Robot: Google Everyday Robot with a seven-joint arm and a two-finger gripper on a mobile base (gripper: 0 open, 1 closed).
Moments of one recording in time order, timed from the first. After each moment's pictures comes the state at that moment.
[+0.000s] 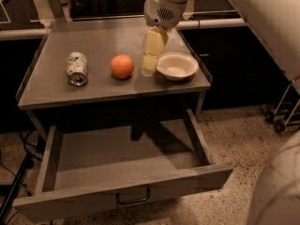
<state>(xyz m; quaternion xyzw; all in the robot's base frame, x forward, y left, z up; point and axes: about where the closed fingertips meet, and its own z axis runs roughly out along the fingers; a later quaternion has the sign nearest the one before) 0.609 -0.012 0.966 -0.68 0.71 0.04 0.18</state>
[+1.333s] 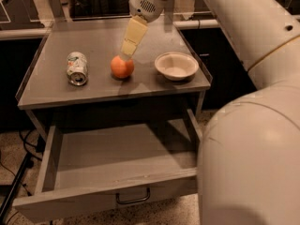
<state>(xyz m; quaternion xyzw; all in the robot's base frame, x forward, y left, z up) 0.670 0.040 0.968 -0.66 0.70 0.10 0.25</state>
